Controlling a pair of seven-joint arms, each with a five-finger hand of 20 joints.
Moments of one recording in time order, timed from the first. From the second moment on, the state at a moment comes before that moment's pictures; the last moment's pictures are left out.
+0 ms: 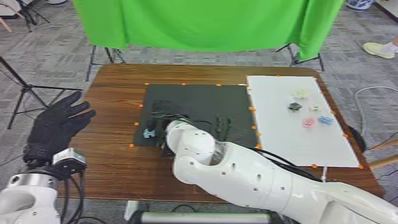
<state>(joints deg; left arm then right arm) 128.8 -66.1 -107.7 -129.1 48.2 10.6 2.3 -50.6 -78.1 19.1 -89.8 -113.0 0.5 45.6</state>
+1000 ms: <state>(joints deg) 139.1 -68.2 -109.2 -133.2 47.4 13.6 7.4 -65.5 -63.9 45.7 -114.5 -115.4 -13.1 37.1</state>
